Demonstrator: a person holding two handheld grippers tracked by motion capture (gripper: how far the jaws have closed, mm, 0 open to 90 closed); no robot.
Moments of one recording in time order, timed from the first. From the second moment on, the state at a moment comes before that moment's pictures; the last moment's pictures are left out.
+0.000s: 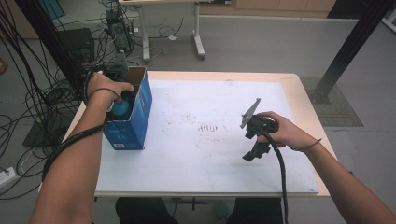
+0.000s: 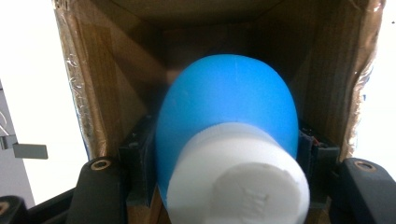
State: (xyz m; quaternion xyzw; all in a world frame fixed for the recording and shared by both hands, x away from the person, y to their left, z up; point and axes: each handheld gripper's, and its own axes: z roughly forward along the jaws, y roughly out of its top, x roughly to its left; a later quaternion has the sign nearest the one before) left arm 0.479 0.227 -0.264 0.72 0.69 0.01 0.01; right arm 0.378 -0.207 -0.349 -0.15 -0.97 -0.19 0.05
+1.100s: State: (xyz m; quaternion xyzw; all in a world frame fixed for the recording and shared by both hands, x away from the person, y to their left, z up) left arm 0.481 0.231 -0.265 0.71 0.70 0.01 0.02; right arm 0.380 -0.211 -0.354 -0.15 -0.97 -0.19 0.05
